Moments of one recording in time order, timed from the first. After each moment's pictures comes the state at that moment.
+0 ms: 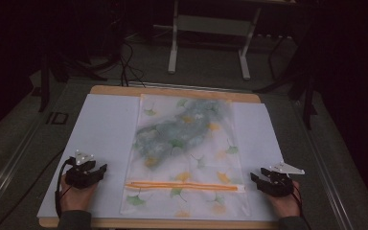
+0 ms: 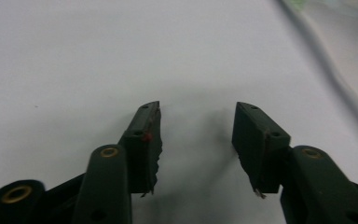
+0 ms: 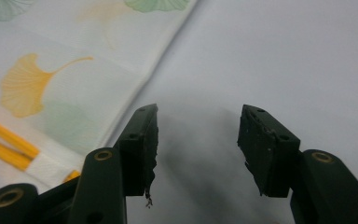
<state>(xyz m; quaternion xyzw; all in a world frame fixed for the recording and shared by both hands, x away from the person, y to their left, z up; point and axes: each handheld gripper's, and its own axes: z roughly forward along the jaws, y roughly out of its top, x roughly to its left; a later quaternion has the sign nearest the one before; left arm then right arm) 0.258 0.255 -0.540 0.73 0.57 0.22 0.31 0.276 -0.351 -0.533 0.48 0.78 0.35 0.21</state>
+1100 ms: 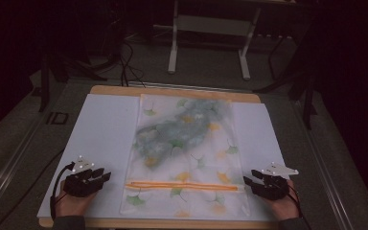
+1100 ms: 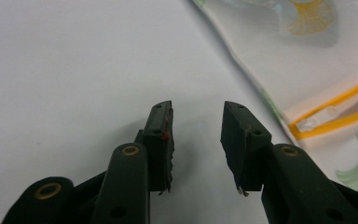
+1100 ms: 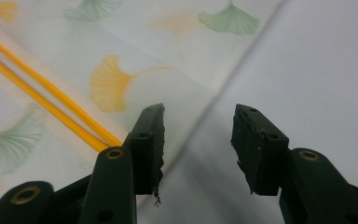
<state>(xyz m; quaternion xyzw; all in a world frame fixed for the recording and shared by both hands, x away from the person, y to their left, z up) 0.234 0.248 -0.526 0.77 0.50 0.16 0.36 0.264 -0.326 -0.514 0.41 0.82 0.35 0.19</state>
